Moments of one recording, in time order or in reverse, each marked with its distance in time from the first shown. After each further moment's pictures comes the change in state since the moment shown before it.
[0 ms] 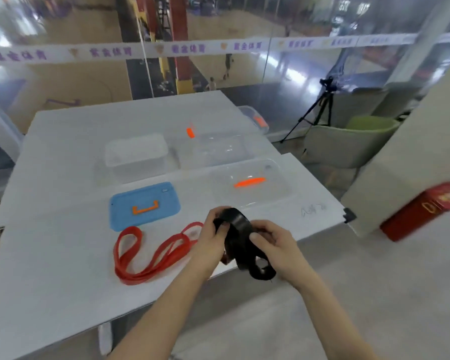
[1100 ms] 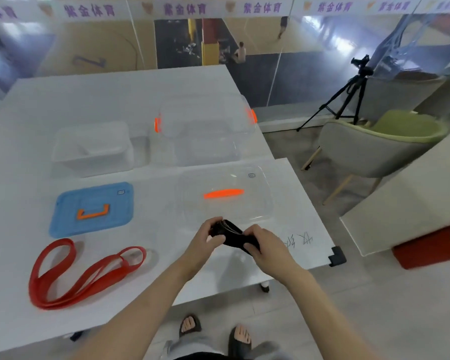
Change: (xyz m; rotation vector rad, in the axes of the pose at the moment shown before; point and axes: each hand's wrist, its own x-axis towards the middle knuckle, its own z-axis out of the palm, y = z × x) left_hand 0.215 -0.067 0.159 0.094 -0.064 -0.265; right_hand 0.230 0.131 -0.206 -0.663 -0.290 -0.124
